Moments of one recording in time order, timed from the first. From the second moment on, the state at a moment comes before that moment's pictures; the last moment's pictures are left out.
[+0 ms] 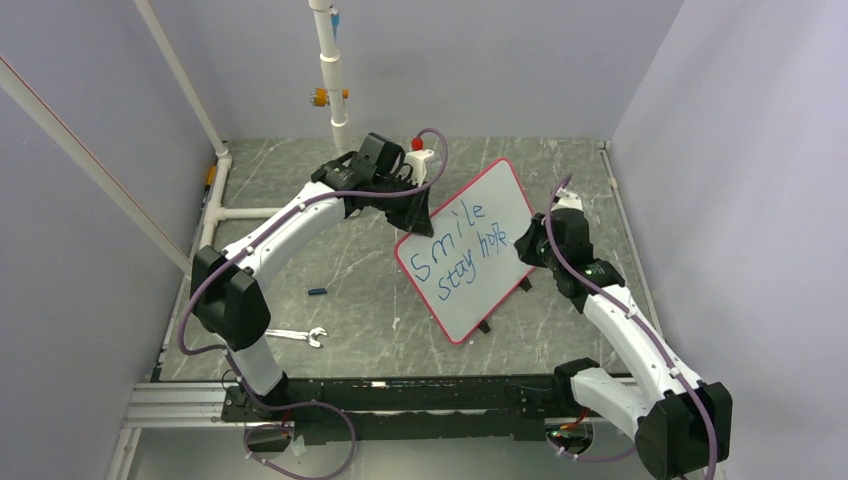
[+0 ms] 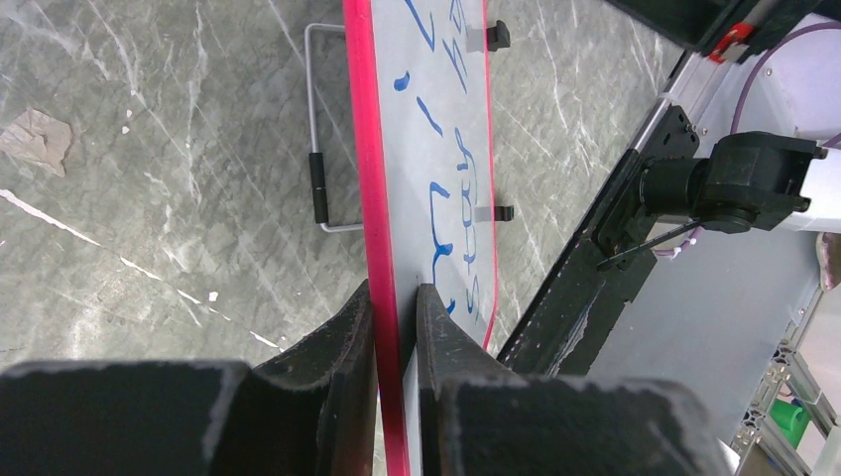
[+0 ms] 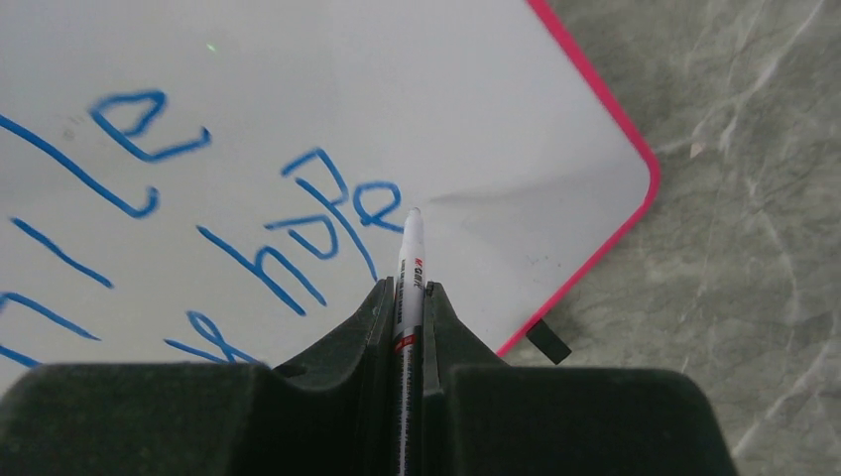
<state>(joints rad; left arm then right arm) -0.62 1.72 1.62 -0.72 0.53 -0.13 0.26 0.97 0.71 -0.32 0.05 0.43</state>
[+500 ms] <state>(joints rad) -0.62 1.72 1.62 -0.72 0.53 -0.13 0.26 1.08 0.90 -0.31 0.09 0.42</state>
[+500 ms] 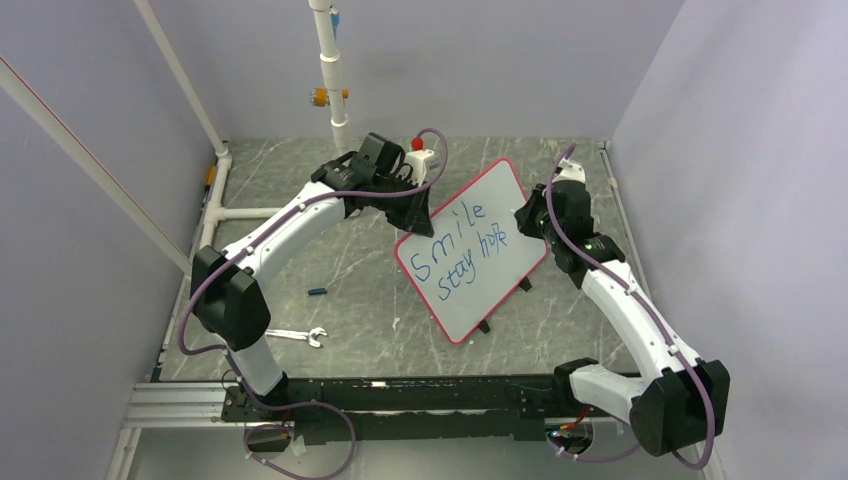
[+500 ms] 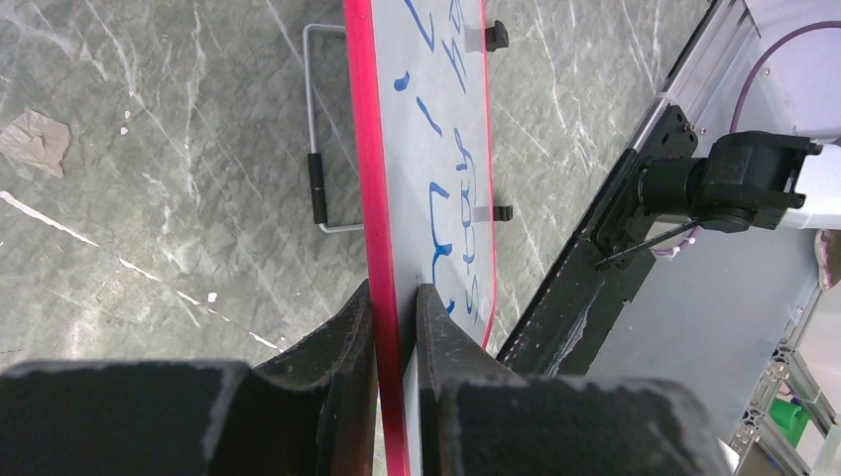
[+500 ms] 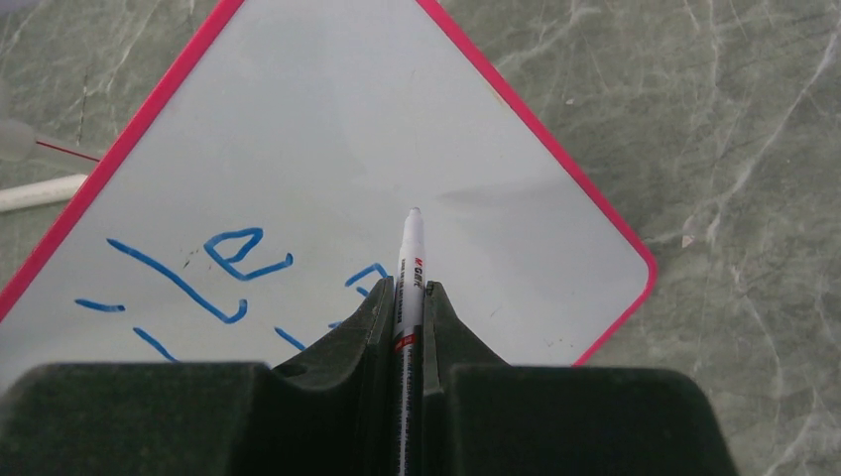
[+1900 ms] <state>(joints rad) -0.62 1.72 1.61 -0.73 0.52 -0.13 0.25 1.14 0.87 -0.28 -0.02 0.37</state>
